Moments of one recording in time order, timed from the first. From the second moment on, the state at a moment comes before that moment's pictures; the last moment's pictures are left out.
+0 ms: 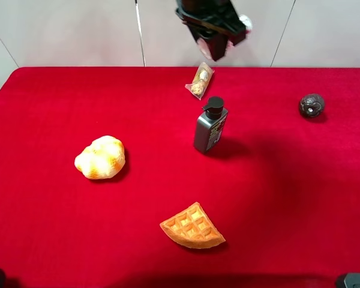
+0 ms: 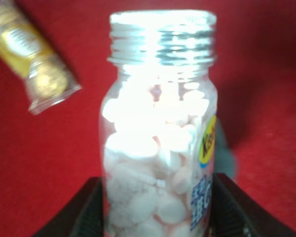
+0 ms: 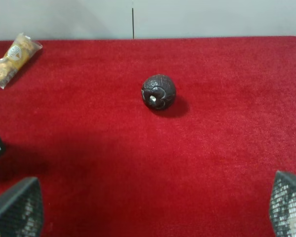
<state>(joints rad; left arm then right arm) -0.81 2.14 -2.17 0.00 1.19 0.25 -0.13 -0.01 -0.50 0.11 1.02 -0.09</state>
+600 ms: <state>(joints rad) -1.01 2.14 -2.17 0.00 1.19 0.20 -0.13 -0.01 -0.50 0.11 1.02 -0.09</state>
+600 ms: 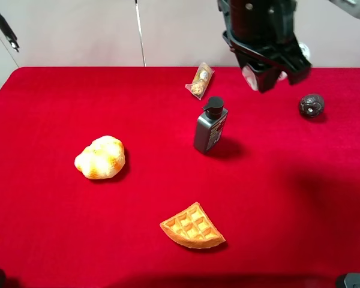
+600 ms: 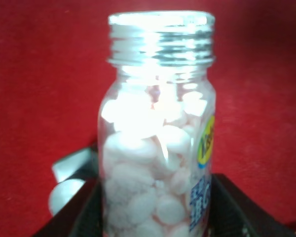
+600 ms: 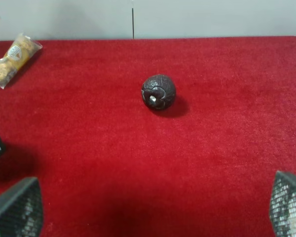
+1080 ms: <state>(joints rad) -1.11 2.14 -2.08 -0.01 1.19 0.13 -0.13 -0.01 -0.50 0.11 1.02 -0.09</state>
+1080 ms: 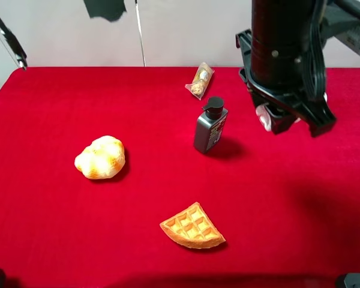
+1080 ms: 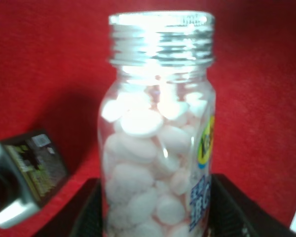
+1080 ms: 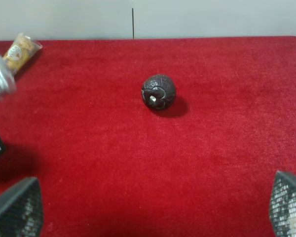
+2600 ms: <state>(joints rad) -1.17 2.20 -1.56 -0.08 0.80 0.05 -0.13 -0.01 -0.50 0.11 1.02 -0.09</state>
